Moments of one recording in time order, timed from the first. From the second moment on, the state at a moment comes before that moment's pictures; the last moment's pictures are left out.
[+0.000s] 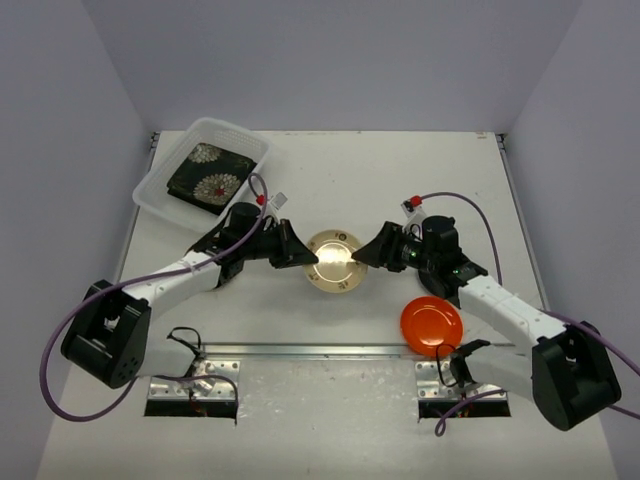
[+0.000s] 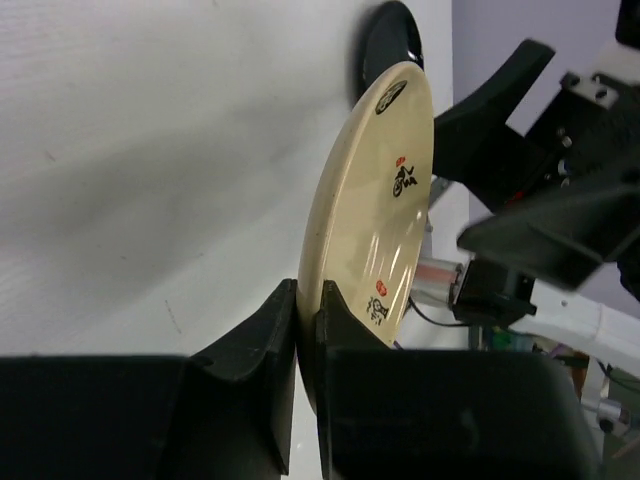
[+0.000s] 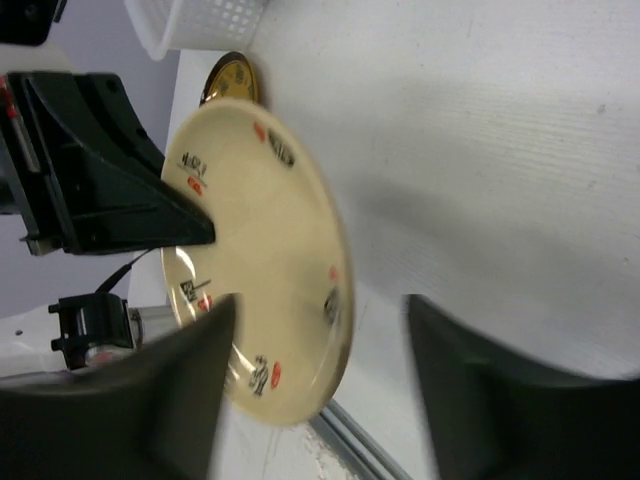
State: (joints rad) left arm -0.43 1.32 0.70 0.04 0.56 -0.83; right arm 0.40 1.11 0.48 0.16 -0.46 0.72
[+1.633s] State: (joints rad) left arm 0.26 1.29 1.18 -0.44 0.09 -0.76; right arm 0.74 2.03 1.03 0.34 -0.55 0.81
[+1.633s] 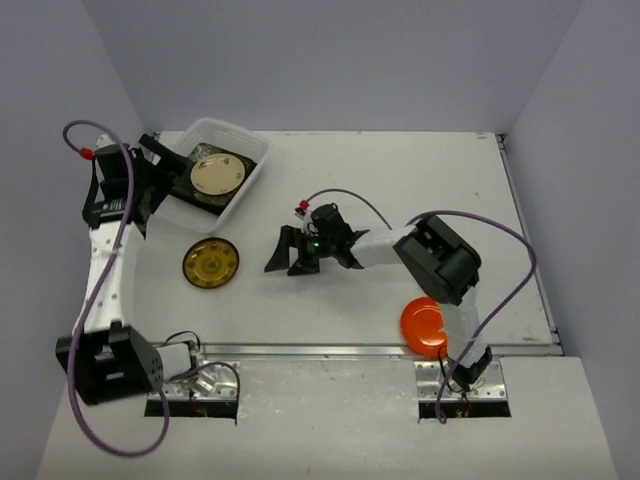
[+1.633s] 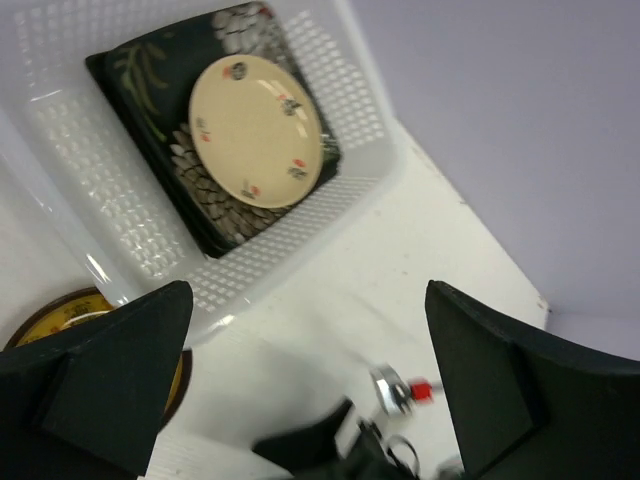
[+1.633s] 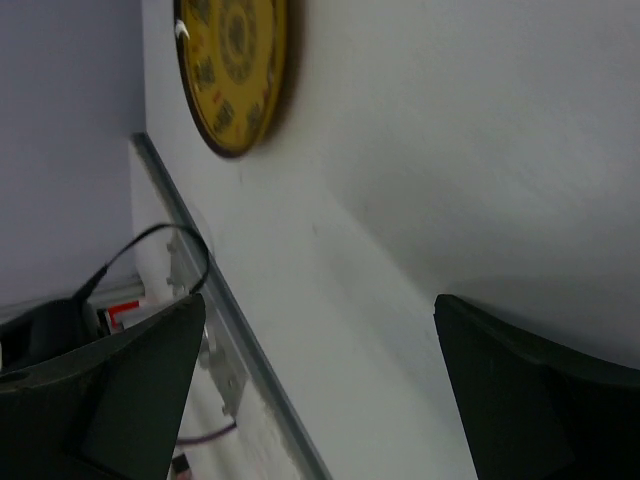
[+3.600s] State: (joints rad) left arm -0.31 1.30 0.70 -0.01 0.70 -0.66; right arm 0.35 1.33 0.55 0.28 -0.83 0.78
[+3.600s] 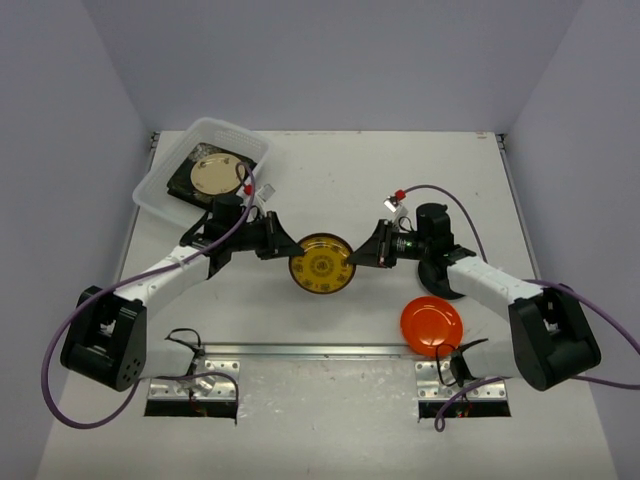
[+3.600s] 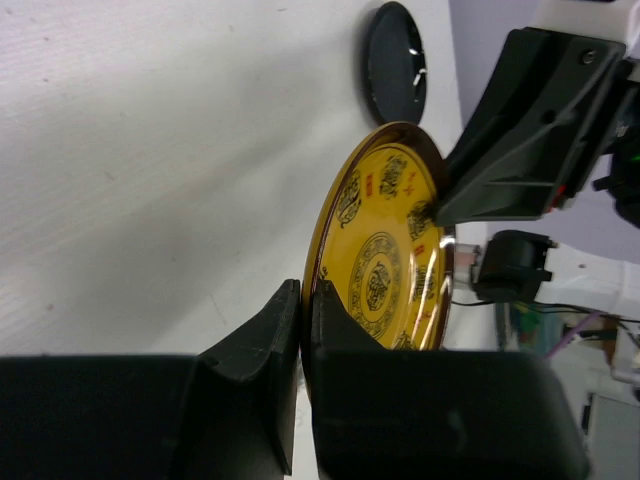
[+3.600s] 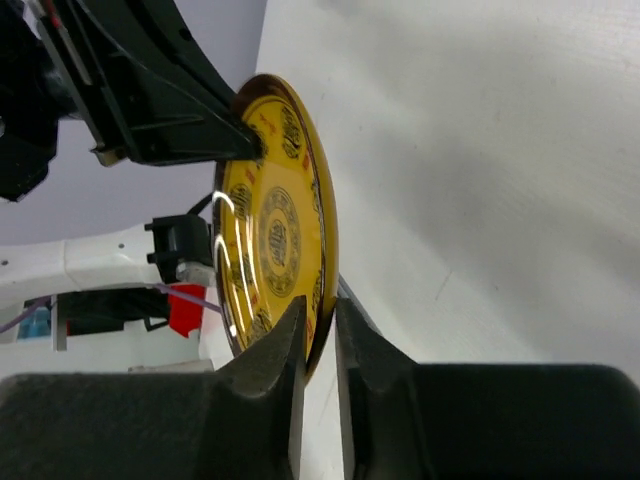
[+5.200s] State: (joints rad) left arm 0.24 1.70 1.33 -0.32 0.11 -0.82; right arm 0.27 0.85 0.52 -0.42 -0.34 0.44
